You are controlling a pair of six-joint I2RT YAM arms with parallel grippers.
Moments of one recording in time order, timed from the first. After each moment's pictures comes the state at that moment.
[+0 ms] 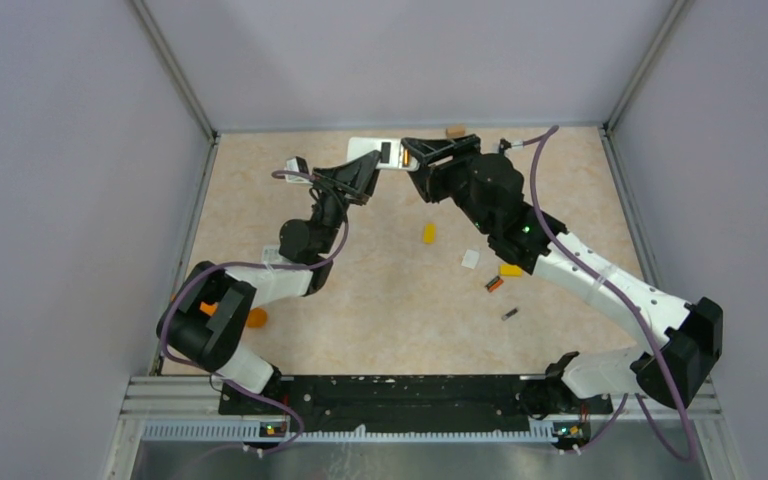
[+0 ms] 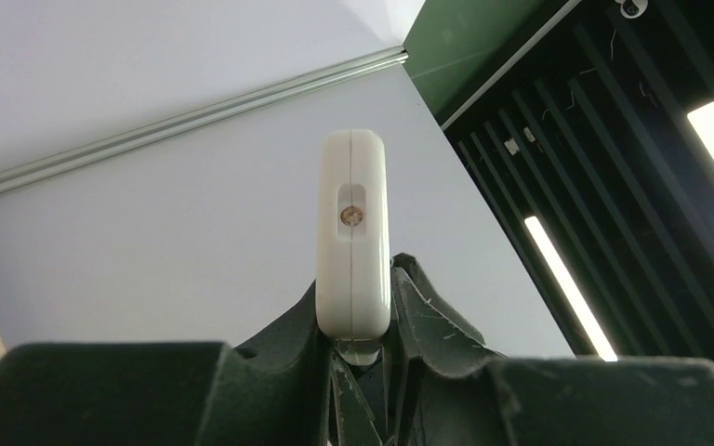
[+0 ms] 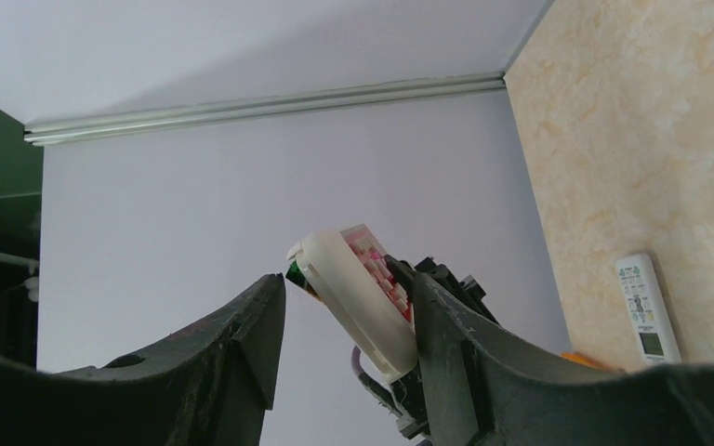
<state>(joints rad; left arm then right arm) -0.53 1.54 0.66 1.51 0.01 -1.59 0.79 1.30 1.22 -0.01 0.30 1.63</state>
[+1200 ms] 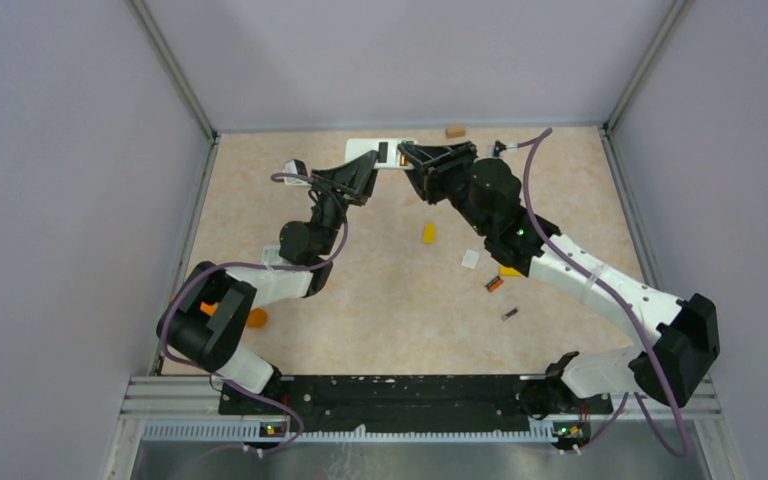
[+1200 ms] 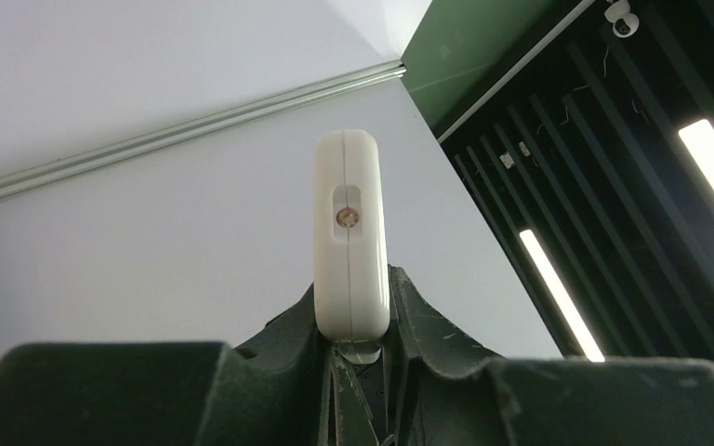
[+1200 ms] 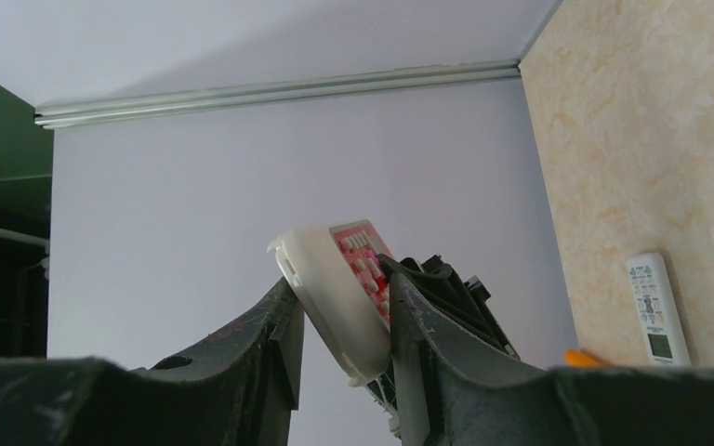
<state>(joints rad) -0.53 1.54 0.65 1.52 -0.02 -1.61 0.78 1.31 1.16 0.10 0.26 1.63</state>
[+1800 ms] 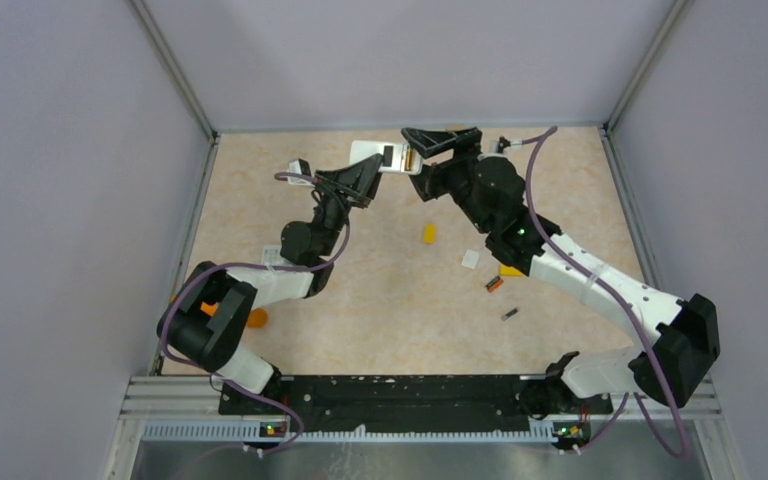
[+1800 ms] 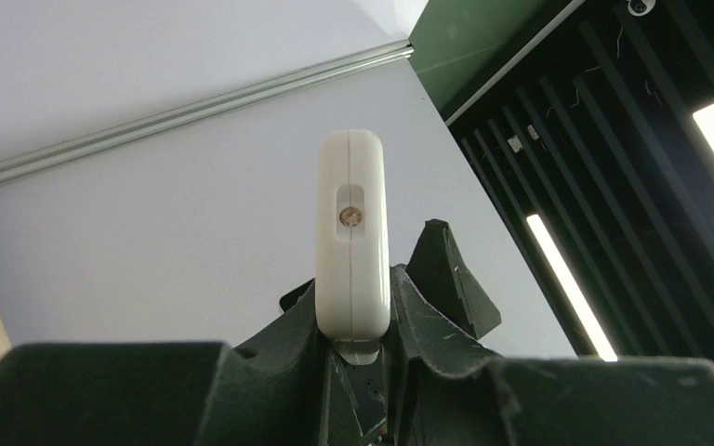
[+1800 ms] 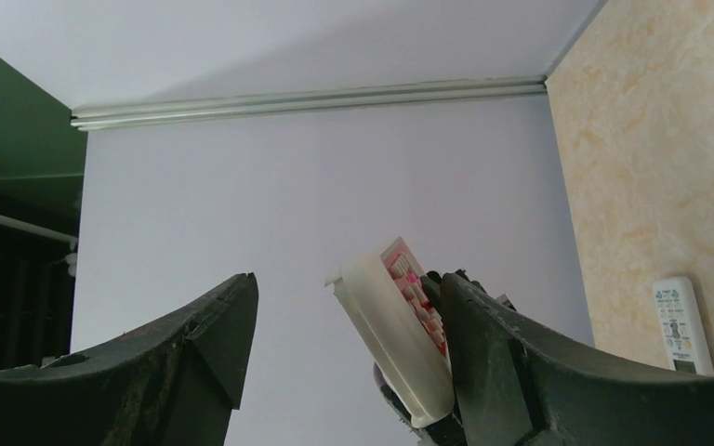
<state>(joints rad) -0.54 1.54 0.65 1.51 0.01 -1.59 0.77 1.31 1.15 0.16 0.27 1.61</state>
